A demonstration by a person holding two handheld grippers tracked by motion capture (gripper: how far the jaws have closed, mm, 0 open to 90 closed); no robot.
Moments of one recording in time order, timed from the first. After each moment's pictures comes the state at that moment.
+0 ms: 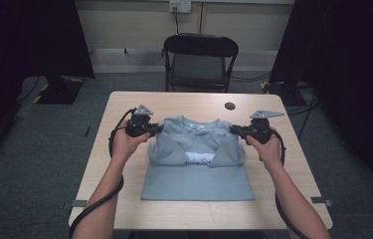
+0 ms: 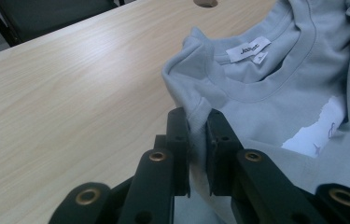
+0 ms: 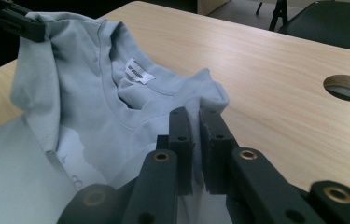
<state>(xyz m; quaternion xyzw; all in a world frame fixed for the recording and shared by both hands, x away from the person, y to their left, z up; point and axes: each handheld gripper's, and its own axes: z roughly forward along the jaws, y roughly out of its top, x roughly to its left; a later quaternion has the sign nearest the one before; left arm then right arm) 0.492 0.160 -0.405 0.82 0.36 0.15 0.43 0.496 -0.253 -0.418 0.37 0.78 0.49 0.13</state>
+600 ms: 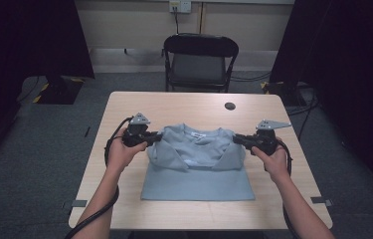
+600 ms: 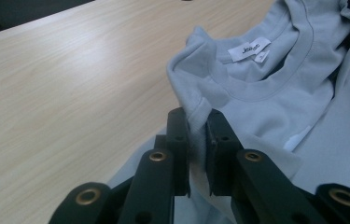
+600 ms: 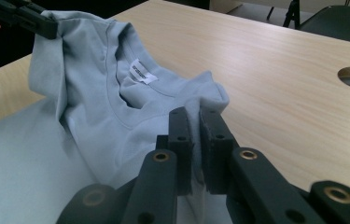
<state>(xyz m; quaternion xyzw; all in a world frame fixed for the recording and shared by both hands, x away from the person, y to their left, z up) 0.464 0.166 -0.412 0.82 0.35 0.13 0.43 0.461 -0.264 -0.423 0.34 0.78 0.50 0.12</state>
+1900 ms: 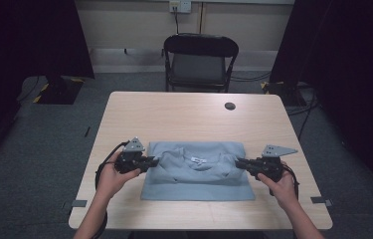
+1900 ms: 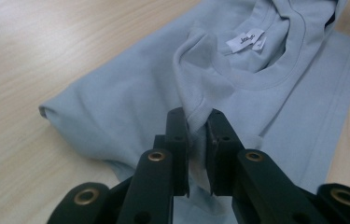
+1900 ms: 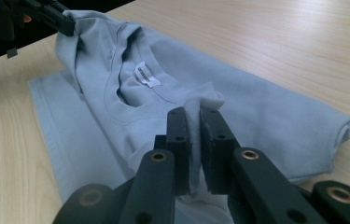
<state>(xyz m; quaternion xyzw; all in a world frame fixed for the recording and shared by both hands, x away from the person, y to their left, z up) 0.403 0.180 -0.443 0.84 0.31 0.09 0.43 0.399 -0.277 -0.456 0.31 0.79 0.51 0.09</state>
